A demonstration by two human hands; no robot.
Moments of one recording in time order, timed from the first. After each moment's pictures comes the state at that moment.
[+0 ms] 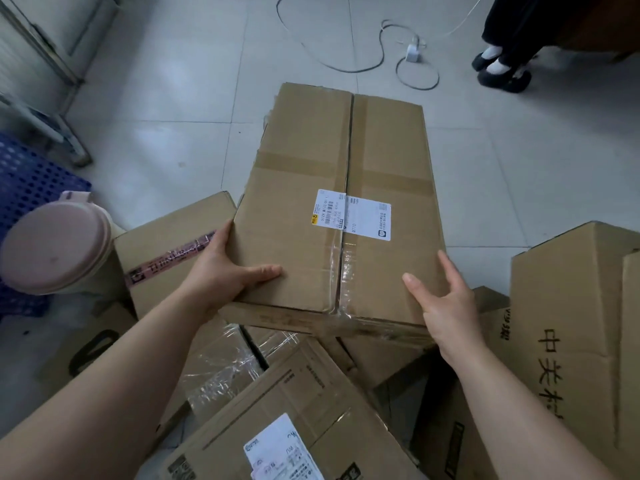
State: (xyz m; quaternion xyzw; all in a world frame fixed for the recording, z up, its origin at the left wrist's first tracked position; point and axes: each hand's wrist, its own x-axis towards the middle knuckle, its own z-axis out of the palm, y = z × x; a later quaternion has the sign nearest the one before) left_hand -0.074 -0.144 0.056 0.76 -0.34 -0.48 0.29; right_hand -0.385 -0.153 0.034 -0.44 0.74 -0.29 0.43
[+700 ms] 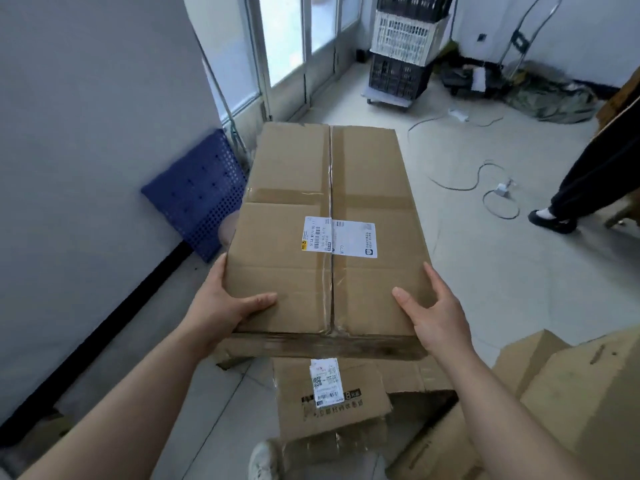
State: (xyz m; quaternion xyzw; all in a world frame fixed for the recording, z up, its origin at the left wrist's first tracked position) left_hand -0.105 0.172 0.399 0.79 -0.18 -0.34 0.47; right_hand -0.352 0.000 0.377 -0.68 0.57 -0.18 0.43
